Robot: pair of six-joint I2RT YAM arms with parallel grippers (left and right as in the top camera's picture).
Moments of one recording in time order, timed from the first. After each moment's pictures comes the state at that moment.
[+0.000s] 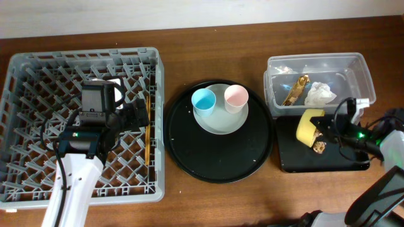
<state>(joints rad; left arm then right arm) -0.11 1.27 1.11 -0.74 -0.02 -0.21 -0.73 1.57 0.93 -0.86 -1.14 -0.20</state>
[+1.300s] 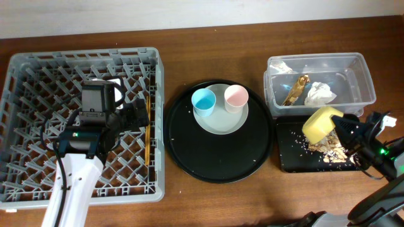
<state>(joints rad) -0.11 1.27 1.11 -0.74 -0.02 -0.21 -0.93 1.58 0.87 -0.97 -1.52 -0.11</state>
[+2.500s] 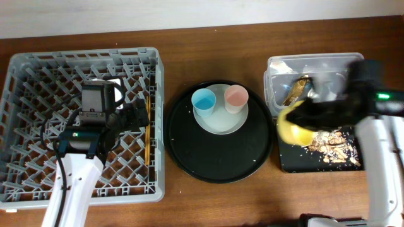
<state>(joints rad) -0.11 1.27 1.11 -0.74 -0.02 -0.21 -0.13 1.38 1.37 -1.31 -0.57 0.02</state>
